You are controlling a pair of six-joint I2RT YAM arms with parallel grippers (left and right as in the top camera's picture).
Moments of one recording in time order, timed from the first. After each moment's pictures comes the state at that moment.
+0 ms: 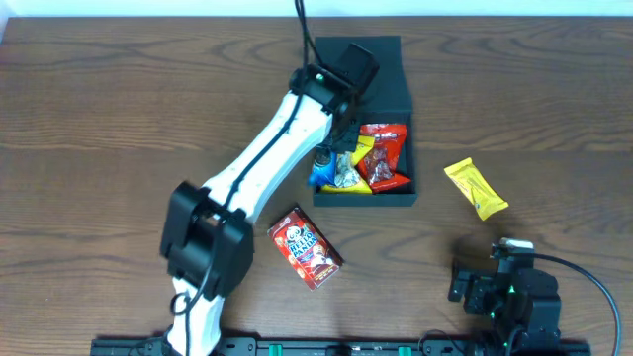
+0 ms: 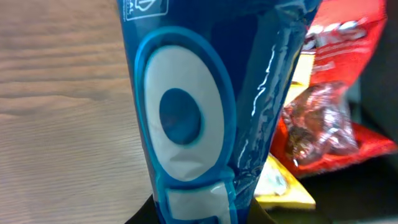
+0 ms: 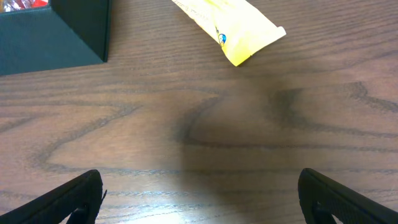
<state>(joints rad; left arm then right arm) -0.60 2.07 1.87 -1.17 -0.05 -0.38 0.04 0.13 0.32 -0.98 0.03 0.16</state>
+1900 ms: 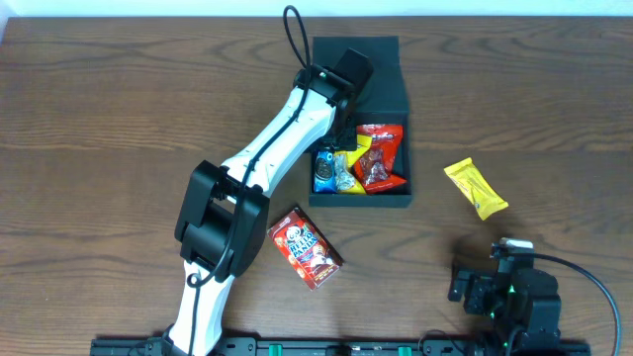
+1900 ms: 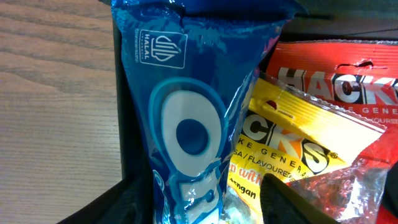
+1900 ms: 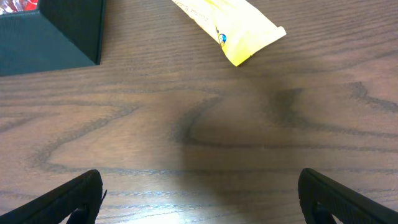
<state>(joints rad) -0.56 2.18 1.88 -1.12 -0.03 -0.59 0.04 0.13 0.32 -0.98 0.03 0.16</state>
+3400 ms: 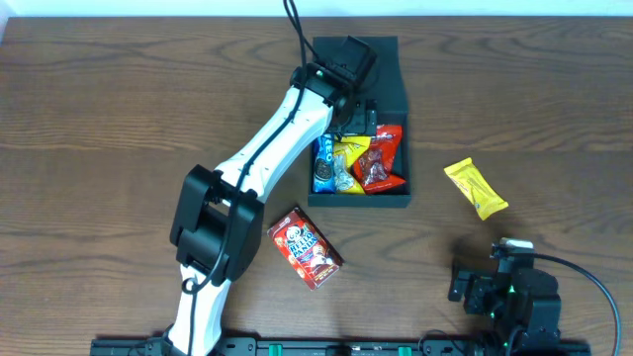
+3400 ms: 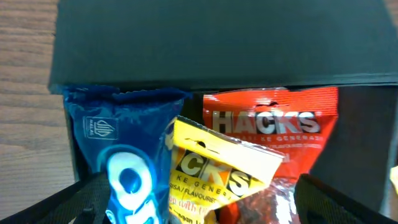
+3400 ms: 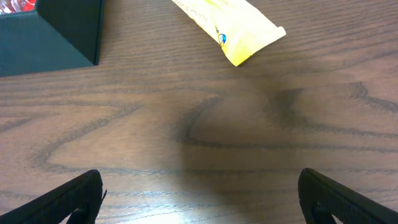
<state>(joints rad) -0.56 2.16 1.88 -0.96 0.02 -0.53 0.04 0.13 0.32 -0.98 0.03 0.16</state>
